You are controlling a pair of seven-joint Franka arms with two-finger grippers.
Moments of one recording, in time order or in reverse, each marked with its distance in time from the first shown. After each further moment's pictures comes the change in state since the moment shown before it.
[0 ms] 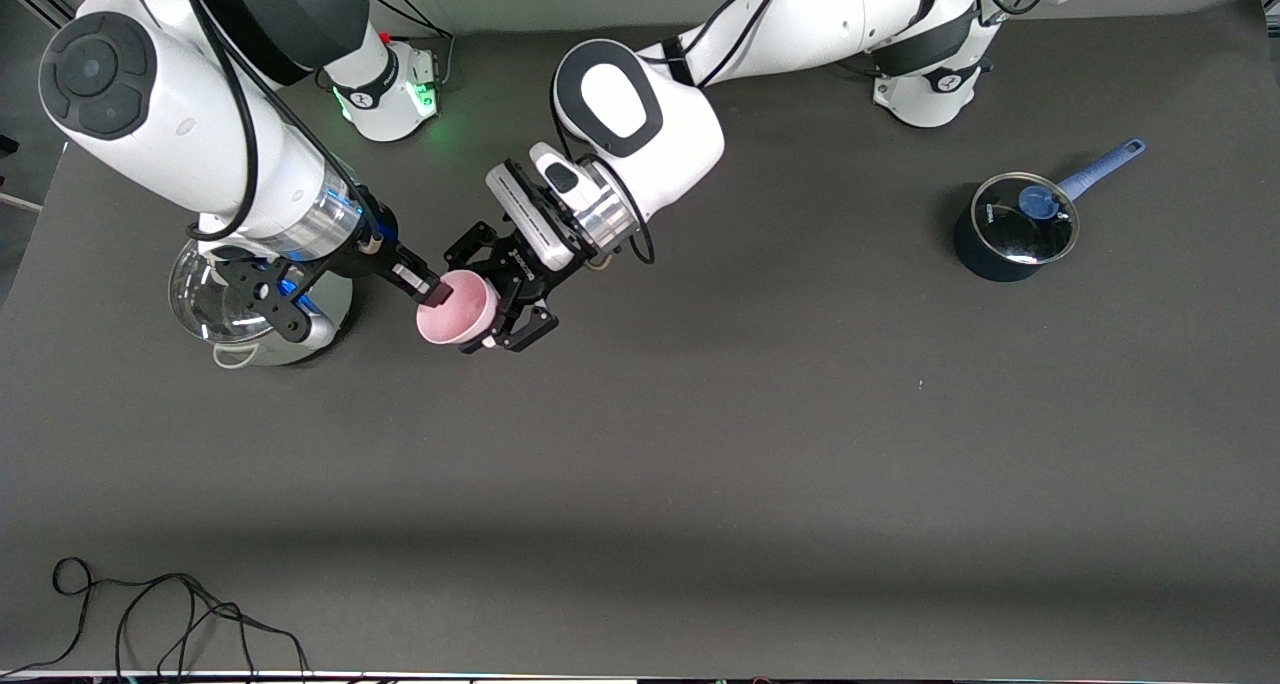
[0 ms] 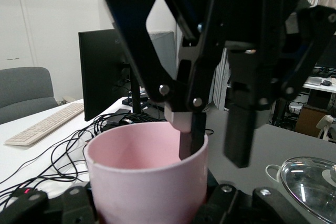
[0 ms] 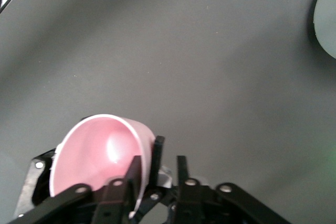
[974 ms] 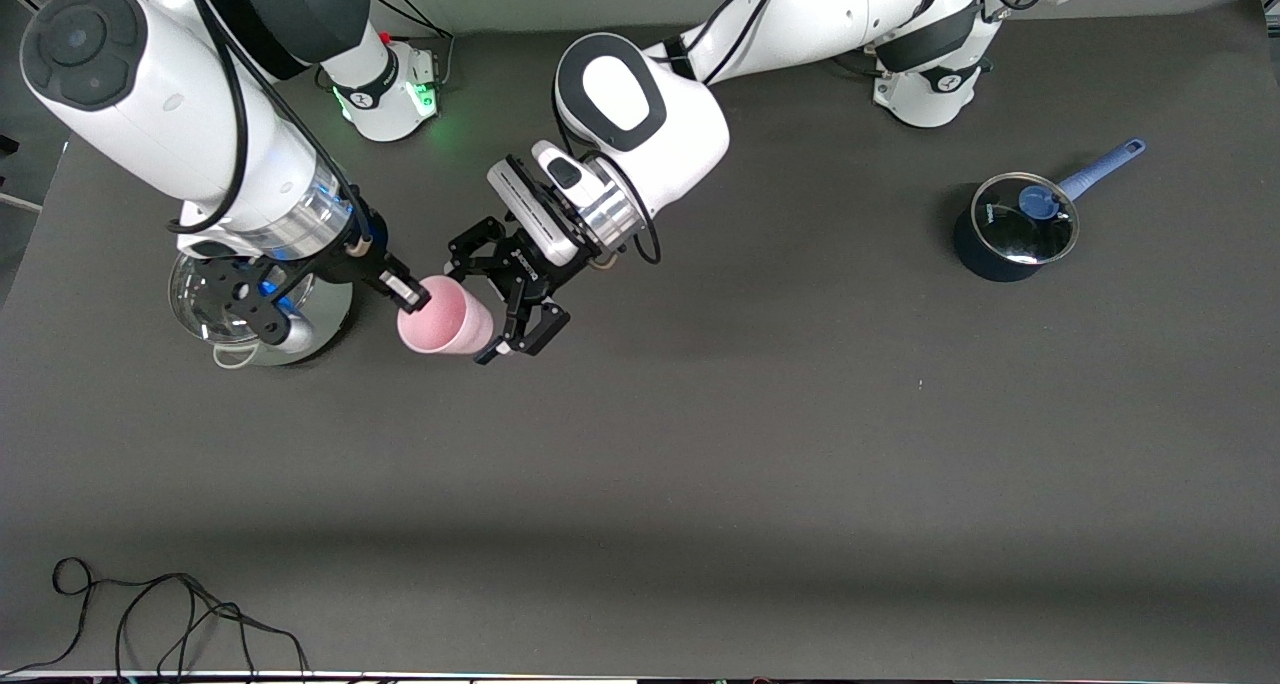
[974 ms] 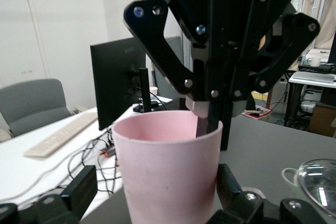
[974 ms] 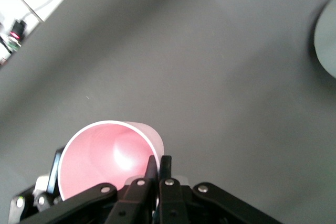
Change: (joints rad) left arm 0.003 -0.023 0.047 0.003 0.056 0.000 -0.006; right arm -0.001 0.025 0.003 0.065 -0.091 0.049 0.017
